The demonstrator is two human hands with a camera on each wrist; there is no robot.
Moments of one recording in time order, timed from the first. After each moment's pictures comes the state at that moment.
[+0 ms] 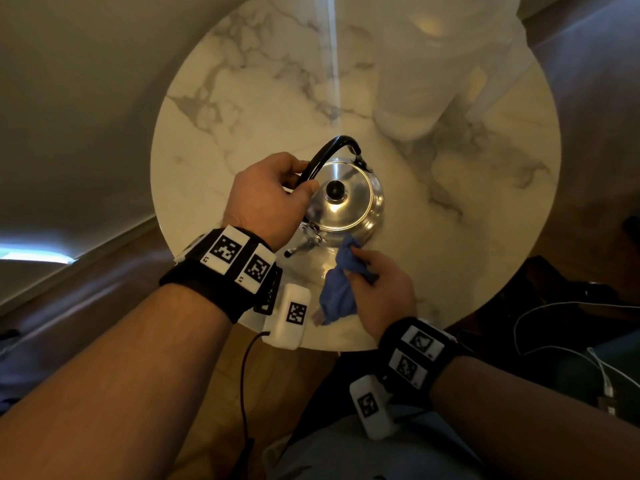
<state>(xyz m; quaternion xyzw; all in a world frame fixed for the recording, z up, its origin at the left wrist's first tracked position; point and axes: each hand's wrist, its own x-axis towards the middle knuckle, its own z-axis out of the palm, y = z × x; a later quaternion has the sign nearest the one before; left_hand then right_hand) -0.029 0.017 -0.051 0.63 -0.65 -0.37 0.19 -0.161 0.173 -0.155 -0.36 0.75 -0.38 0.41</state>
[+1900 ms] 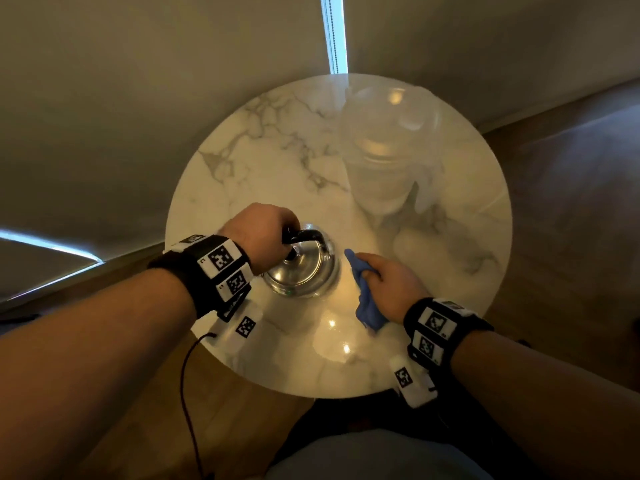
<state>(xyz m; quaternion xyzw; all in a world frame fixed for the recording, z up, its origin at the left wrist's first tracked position) -0.101 0.001 0.016 0.61 -0.75 -0.21 -0.14 -0.321 0.088 -0.118 -0.52 0.62 -0.19 0.56</state>
